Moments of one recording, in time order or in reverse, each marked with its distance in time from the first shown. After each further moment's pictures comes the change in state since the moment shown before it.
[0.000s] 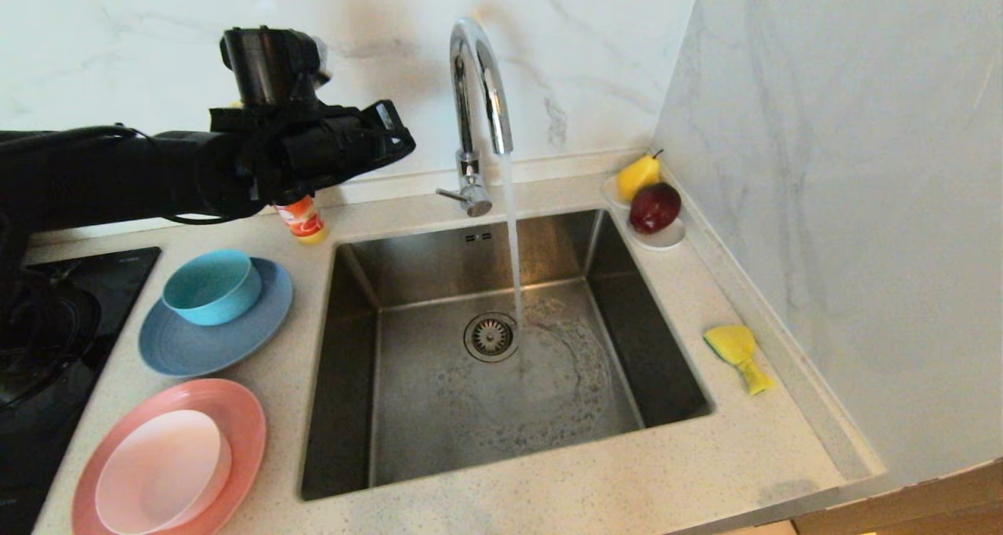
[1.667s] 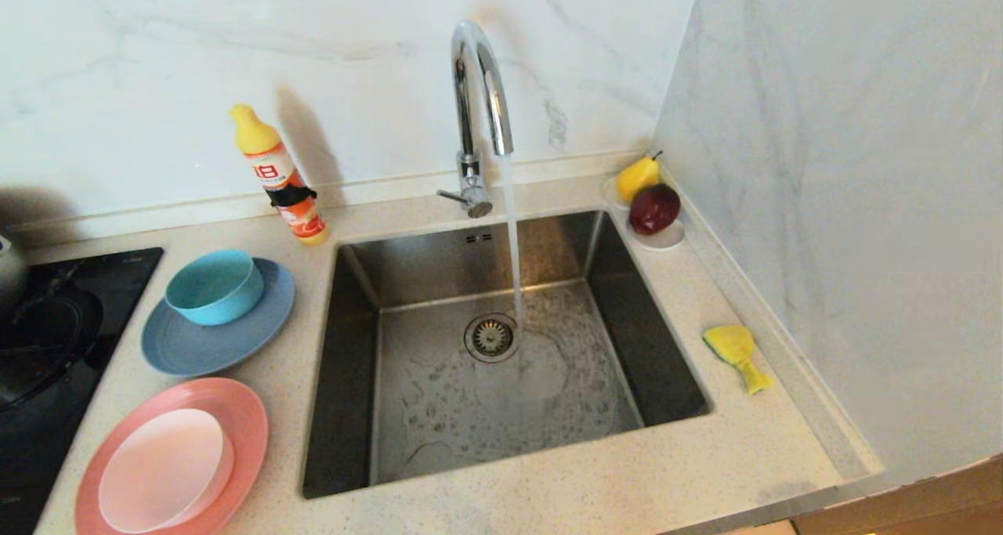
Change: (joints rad) left arm 0.249 -1.912 1.458 0.252 0.330 0.503; right arm 0.000 0.000 0.000 0.000 0.000 0.000
